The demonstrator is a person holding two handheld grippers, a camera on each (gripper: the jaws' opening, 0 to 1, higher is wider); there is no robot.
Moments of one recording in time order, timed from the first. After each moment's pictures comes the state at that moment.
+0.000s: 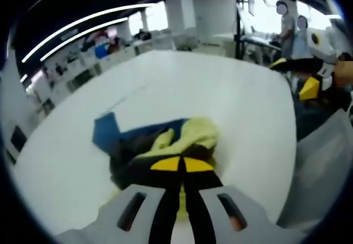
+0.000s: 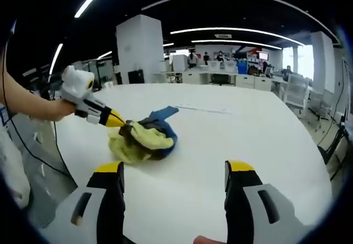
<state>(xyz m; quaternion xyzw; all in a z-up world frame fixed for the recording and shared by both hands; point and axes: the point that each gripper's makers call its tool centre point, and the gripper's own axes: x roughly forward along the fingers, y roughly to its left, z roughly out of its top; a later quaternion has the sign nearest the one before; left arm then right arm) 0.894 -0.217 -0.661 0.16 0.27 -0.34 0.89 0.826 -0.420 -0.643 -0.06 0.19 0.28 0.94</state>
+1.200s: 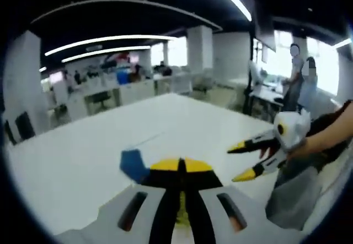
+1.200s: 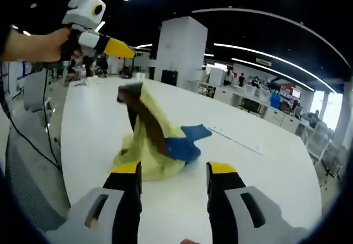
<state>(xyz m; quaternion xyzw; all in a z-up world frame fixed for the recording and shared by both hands) 0.870 -0.183 -0.505 0.02 0.14 -0.31 0.94 0.876 -0.303 -0.636 -0.17 0.12 0.38 0.90</state>
